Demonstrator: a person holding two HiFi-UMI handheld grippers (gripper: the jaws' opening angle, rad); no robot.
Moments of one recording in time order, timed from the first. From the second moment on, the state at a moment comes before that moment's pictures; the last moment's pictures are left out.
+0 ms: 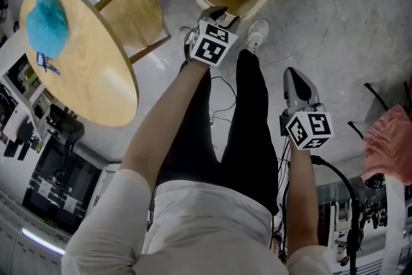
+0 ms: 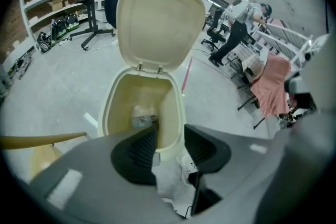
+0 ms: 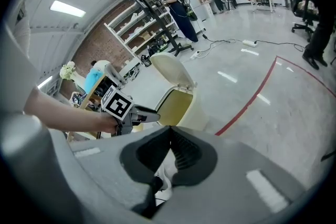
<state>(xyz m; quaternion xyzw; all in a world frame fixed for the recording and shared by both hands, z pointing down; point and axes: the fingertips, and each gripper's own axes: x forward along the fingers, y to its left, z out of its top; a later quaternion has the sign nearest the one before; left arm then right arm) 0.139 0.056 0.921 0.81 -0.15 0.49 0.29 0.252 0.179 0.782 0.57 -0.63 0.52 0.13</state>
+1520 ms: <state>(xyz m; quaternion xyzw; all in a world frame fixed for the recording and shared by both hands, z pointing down) 0.116 0.067 0.730 0.84 -0.15 0.43 0.31 0.222 0.148 0.656 0.57 -0.67 0.45 0.13</state>
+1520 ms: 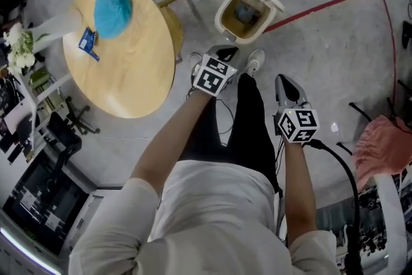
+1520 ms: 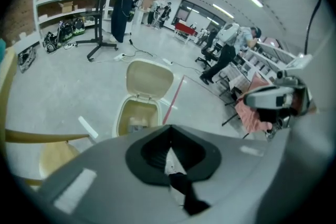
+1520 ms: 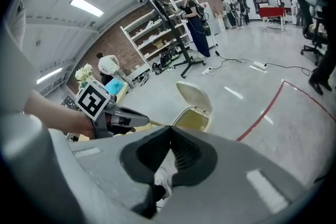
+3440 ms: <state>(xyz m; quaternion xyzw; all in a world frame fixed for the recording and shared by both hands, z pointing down) 0.057 0.076 0.487 0.88 -0.15 0.34 0.28 0.174 0.130 0.469 0.56 -0.73 0.36 0.13</state>
